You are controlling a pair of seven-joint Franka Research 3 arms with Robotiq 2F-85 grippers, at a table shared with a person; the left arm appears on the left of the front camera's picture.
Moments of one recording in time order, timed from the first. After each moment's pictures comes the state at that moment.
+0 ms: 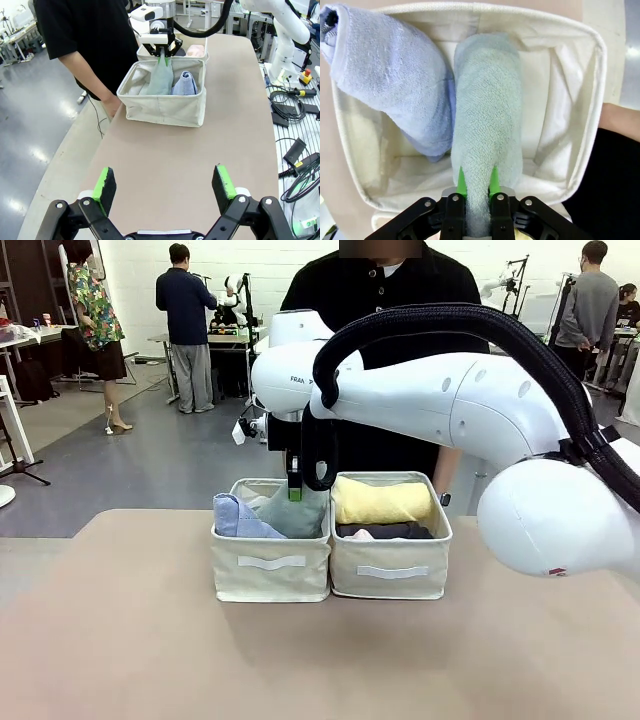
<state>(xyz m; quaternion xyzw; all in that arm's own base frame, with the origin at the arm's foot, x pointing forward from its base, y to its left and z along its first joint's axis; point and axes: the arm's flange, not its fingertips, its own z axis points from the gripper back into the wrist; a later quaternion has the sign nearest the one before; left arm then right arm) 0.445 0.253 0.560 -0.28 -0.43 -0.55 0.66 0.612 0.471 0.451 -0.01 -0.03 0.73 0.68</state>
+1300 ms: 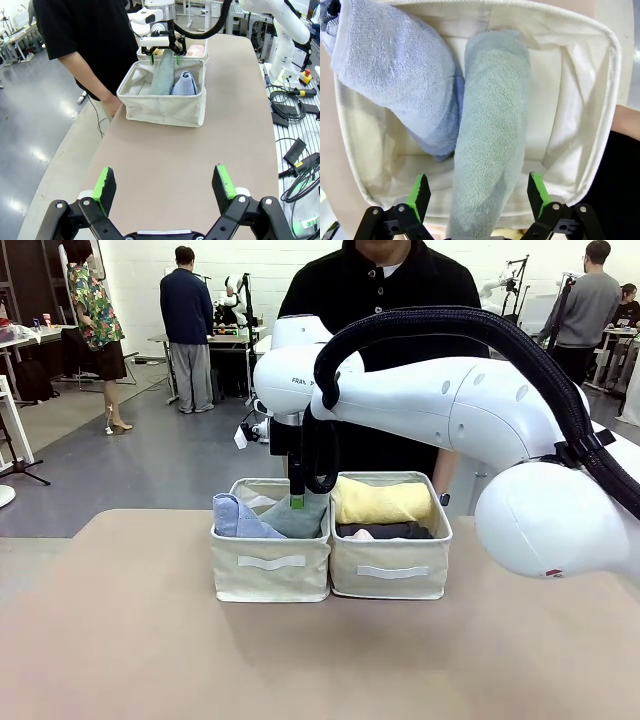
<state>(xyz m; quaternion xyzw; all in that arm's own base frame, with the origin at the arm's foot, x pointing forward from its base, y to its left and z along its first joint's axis) 0.445 0.253 0.560 -0.28 -0.43 -0.55 0.66 0.612 0.468 0.443 0.00 -0.02 0.74 0.68</state>
